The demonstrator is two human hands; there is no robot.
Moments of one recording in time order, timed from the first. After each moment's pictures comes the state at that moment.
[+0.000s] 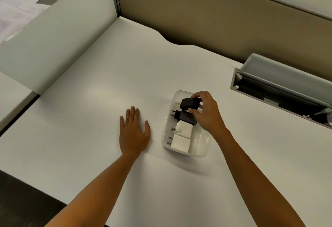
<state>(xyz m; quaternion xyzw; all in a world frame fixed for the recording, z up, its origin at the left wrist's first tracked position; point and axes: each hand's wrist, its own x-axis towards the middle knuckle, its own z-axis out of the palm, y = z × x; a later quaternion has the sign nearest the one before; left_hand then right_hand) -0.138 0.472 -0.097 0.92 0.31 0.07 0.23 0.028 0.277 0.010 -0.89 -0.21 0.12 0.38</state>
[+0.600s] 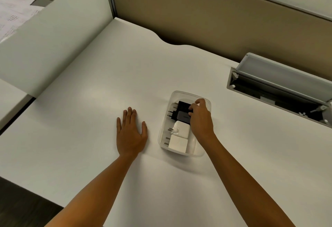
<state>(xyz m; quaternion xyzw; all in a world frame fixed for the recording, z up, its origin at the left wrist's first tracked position) -0.138 0.472 -0.098 0.92 0.32 0.08 0.23 0.009 0.284 -0.017 -0.95 -0.14 0.07 0.29</state>
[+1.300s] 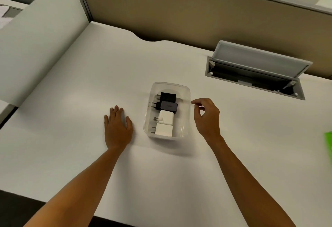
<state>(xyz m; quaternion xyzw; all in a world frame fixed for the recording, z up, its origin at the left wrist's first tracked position) -0.141 0.473 -0.098 0.92 0.28 0.13 0.25 -0.026 0.199 -0.004 -0.88 -0.14 -0.11 0.43</state>
